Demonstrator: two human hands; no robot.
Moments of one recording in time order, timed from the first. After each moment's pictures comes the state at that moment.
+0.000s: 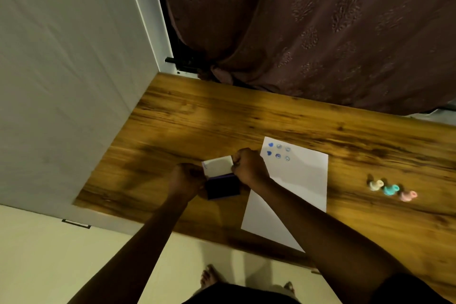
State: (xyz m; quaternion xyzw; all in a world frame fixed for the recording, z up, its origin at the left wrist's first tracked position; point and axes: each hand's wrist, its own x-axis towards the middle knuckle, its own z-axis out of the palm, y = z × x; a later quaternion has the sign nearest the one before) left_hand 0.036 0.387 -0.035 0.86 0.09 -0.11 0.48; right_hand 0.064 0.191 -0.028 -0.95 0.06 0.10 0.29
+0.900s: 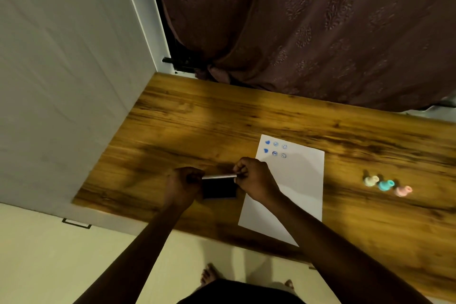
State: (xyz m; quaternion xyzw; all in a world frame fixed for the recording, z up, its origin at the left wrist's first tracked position) left_hand 0.013 0.389 -0.029 0.90 0.03 -0.05 0.44; right_hand 0.021 0.166 -0.028 -0.91 0.02 0.10 0.40
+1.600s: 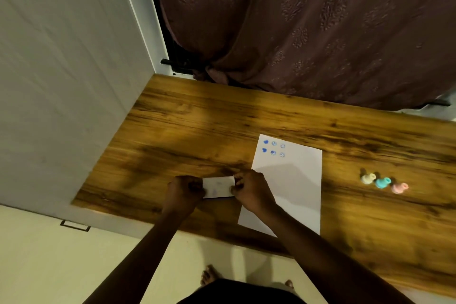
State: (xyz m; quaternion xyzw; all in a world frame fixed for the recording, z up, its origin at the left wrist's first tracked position) left_hand -0.007 0.387 -0.033 0.88 0.06 -0.11 0.45; right_hand -0.006 0.180 -0.029 -0.92 0.06 0.13 0.35
